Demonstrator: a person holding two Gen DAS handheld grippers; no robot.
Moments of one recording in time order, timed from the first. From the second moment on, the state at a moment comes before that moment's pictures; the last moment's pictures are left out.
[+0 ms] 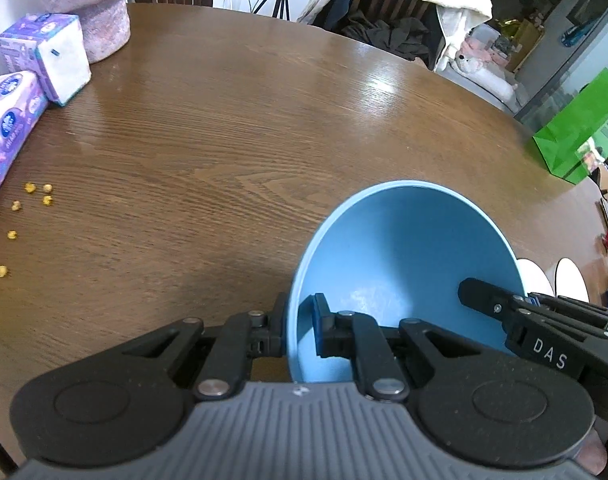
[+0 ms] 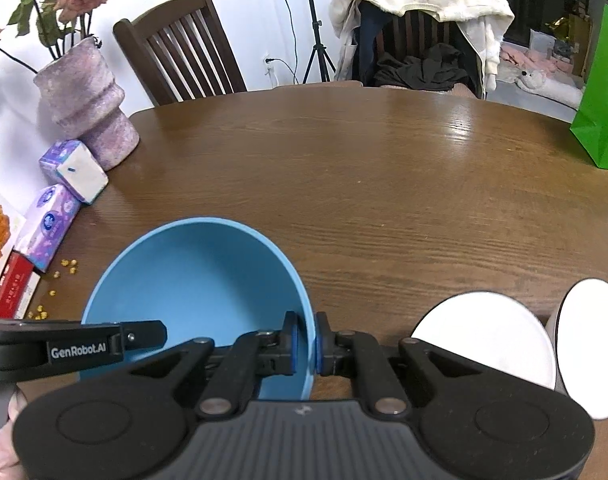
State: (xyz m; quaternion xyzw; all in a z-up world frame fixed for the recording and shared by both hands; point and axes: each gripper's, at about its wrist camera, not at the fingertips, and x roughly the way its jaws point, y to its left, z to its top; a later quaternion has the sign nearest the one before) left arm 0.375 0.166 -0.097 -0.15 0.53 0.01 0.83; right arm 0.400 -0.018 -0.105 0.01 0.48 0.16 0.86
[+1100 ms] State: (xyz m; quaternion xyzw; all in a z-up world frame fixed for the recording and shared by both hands) left arm 0.273 0.259 -0.080 -0.13 0.54 -0.01 0.83; right arm 0.277 0.073 -0.091 0.02 0.50 0.15 0.85
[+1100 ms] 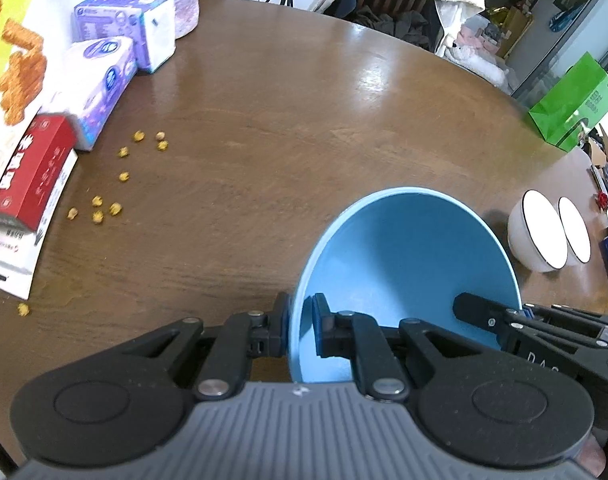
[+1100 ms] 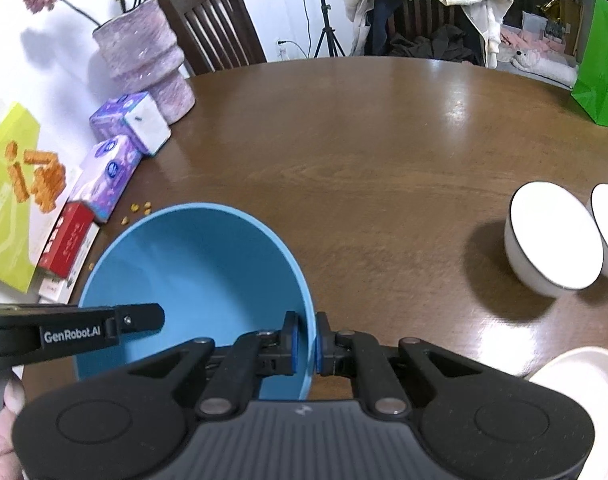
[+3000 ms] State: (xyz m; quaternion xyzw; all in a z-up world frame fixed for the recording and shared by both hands) left arm 0.238 0.313 -0.135 -0.09 0.60 -0.02 0.80; right arm 0.241 0.143 -0.140 0.03 0.56 0.13 0.82
